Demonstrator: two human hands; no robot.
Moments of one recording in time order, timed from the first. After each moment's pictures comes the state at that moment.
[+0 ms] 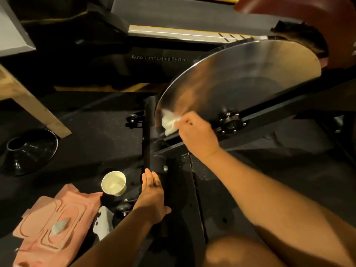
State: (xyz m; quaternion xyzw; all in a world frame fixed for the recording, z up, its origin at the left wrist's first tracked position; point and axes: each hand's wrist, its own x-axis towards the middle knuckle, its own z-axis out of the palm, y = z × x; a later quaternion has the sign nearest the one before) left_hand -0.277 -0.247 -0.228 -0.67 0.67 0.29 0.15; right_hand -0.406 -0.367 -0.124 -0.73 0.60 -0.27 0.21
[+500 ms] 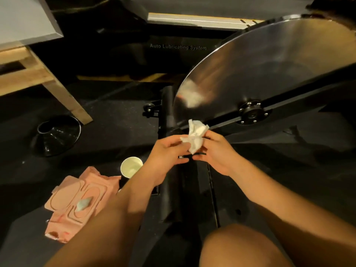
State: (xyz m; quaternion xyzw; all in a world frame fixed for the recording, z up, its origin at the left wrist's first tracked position) left_hand -0.257 -0.276 -0.150 -0.54 0.35 0.64 -0.41; right_hand -0.418 -0.322 -0.151 -0.44 0.50 -0.29 0.69
